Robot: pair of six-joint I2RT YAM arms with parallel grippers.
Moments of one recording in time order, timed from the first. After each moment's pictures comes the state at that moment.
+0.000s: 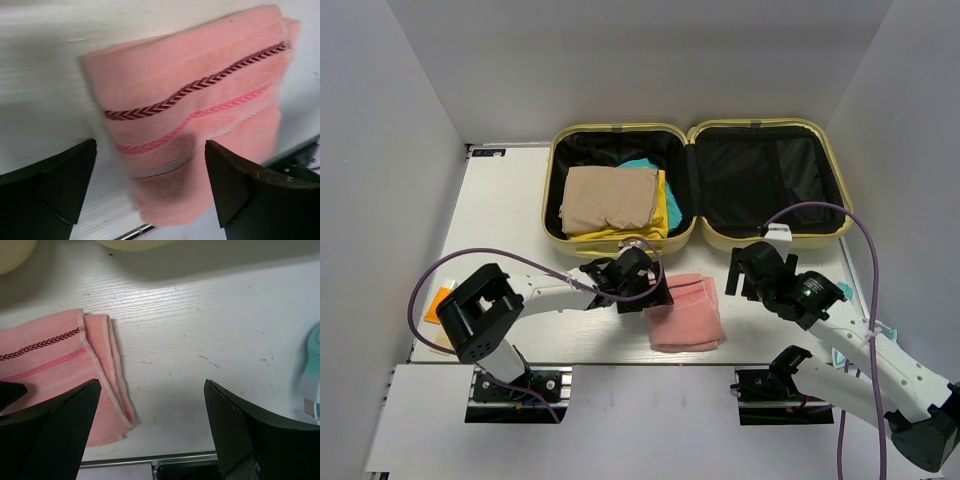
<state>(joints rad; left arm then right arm) -0.95 1.58 0.83 -0.19 -0.01 -0.99 0.74 0.82 0.80 -0.92 0.50 0.65</state>
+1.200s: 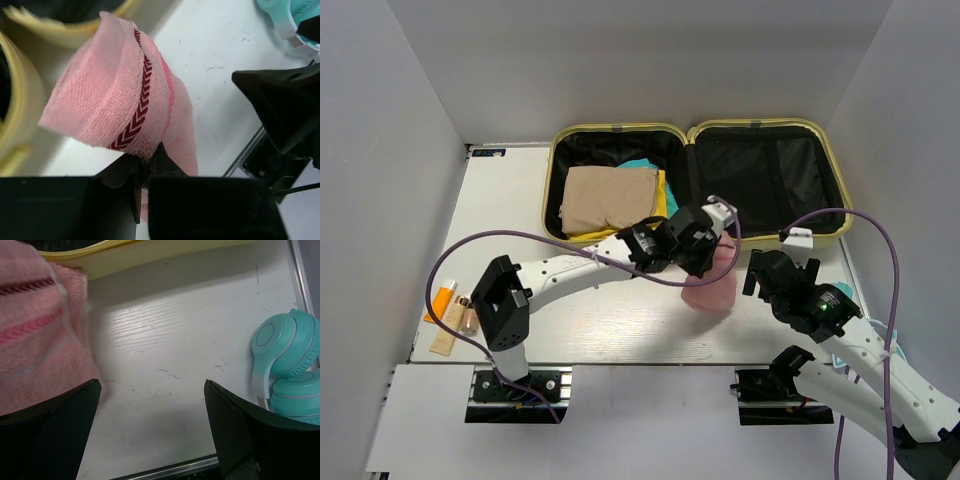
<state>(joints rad) -1.08 1.76 1.49 -0.42 -0.04 -0.31 0.71 0.69 0.75 -0.97 0.67 0.62</state>
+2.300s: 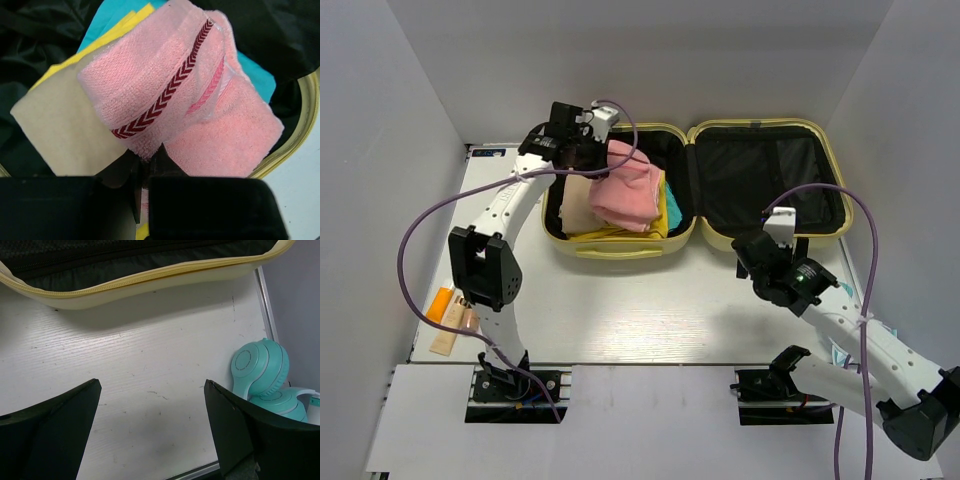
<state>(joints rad) -0.35 1.89 1.88 -0.72 0.29 0.15 0.71 0.91 0.87 -0.92 0.77 0.54</state>
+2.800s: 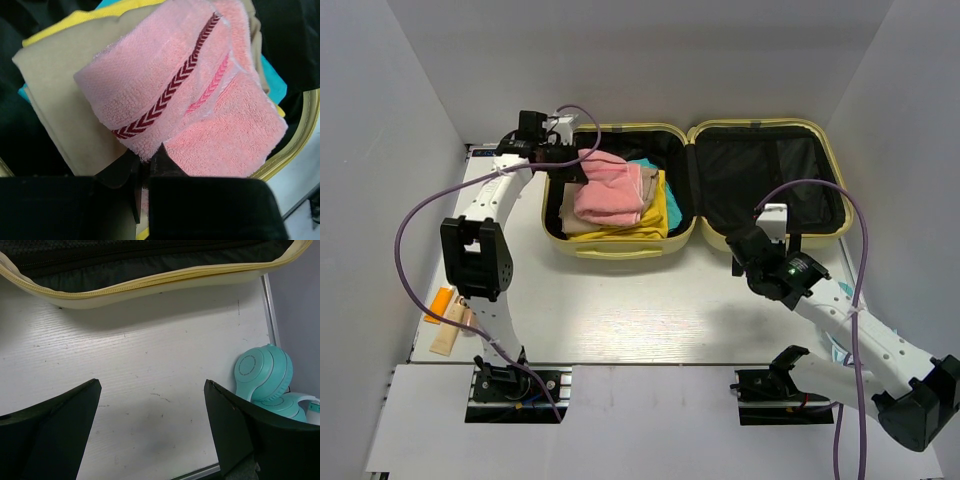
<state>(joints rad) -0.14 1.94 1.79 -0.68 0.49 0.00 0.71 0.98 0.89 -0.89 0.76 0.51</state>
